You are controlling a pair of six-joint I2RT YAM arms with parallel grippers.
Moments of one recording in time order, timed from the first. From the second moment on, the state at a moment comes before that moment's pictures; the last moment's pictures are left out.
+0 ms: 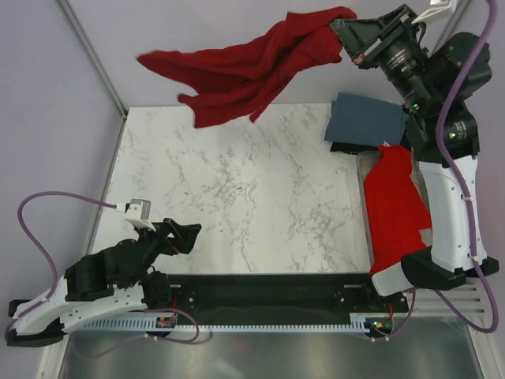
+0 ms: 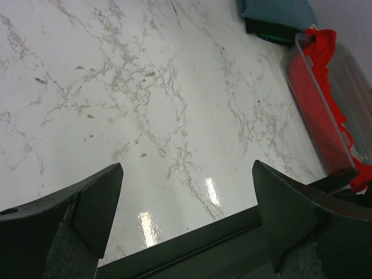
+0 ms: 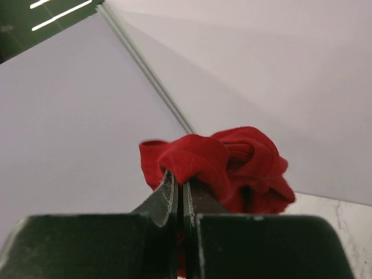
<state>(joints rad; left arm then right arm) -1.22 0.19 0.69 -0.83 -0.75 -0.72 0.30 1.52 2.30 -0.39 -0.28 0.71</state>
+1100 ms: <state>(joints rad) -1.20 0.58 0.72 -0.87 -0.93 -0.78 0.37 1.61 1.13 -0.34 -0.12 0.67</state>
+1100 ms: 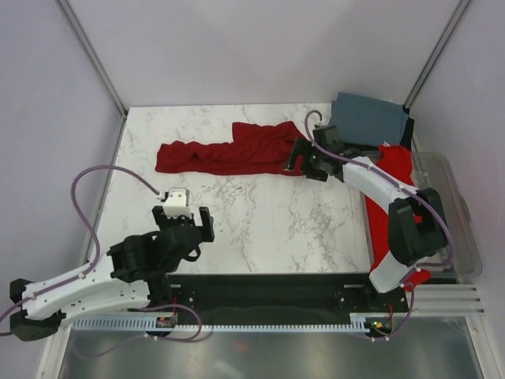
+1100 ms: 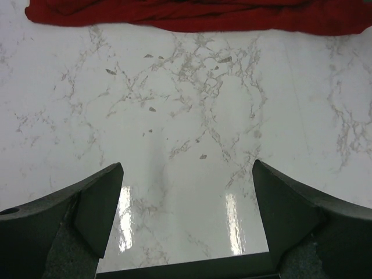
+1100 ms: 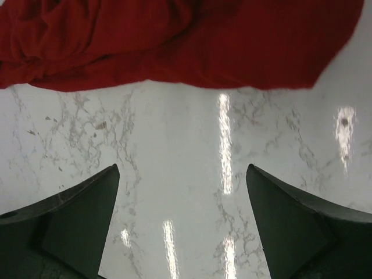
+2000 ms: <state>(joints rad) 0.03 1.59 1.04 -0.36 -0.20 -0.69 0.38 2.11 1.55 -0.47 0.11 0.44</state>
